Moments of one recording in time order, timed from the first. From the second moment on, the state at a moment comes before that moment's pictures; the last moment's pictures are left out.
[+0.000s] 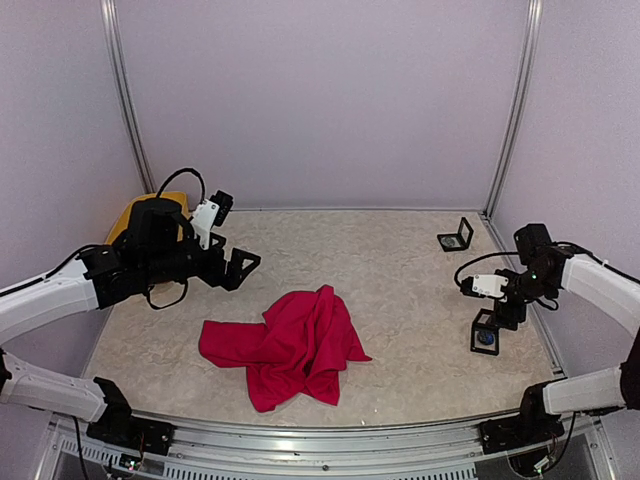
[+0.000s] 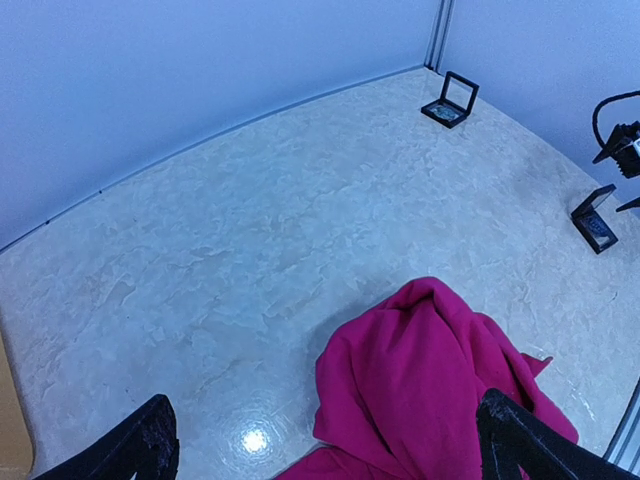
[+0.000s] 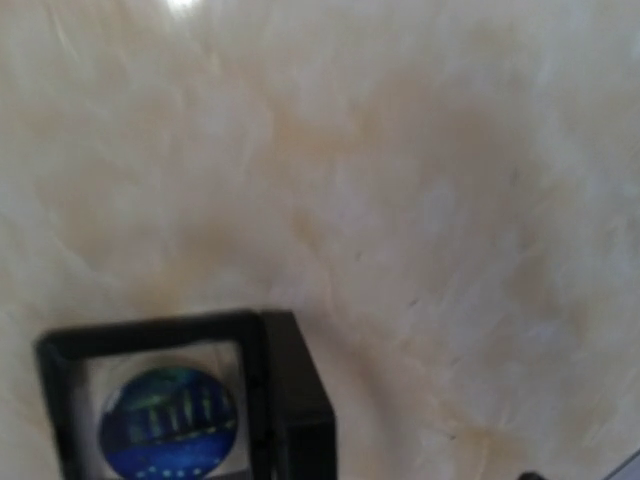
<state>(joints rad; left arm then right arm) -0.70 1.12 0.87 -0.19 -0.03 -0.05 0.06 1.15 0.79 -0.76 -0.15 -1.21</state>
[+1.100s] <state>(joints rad) -0.70 1.10 0.88 -0.26 -0.02 -0.02 0.06 1.33 0.81 -0.69 -0.10 -1.18</state>
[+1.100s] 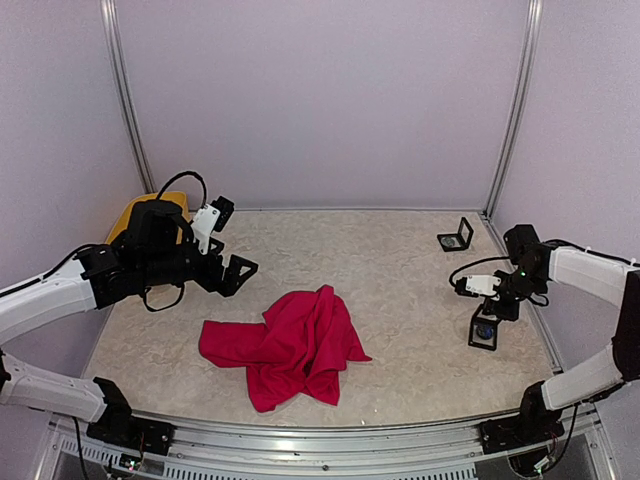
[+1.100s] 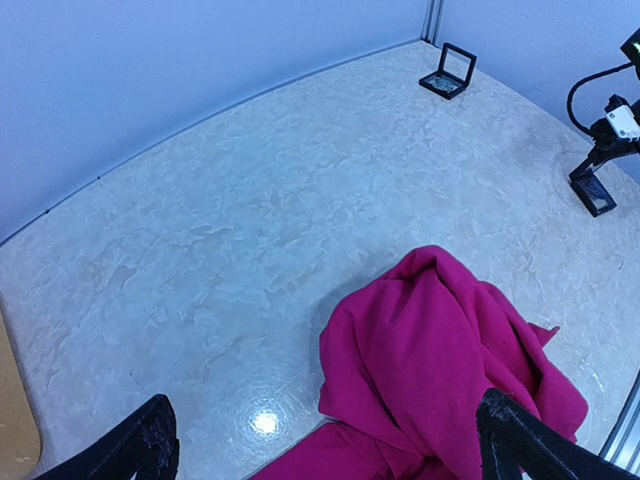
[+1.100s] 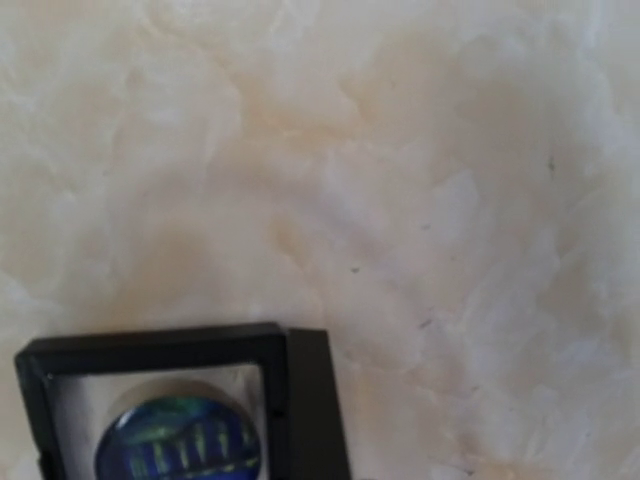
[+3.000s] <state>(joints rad) -0.70 1.13 0.88 -0.35 0.07 -0.02 -0.04 2.17 1.85 -1.01 0.02 -0.10</state>
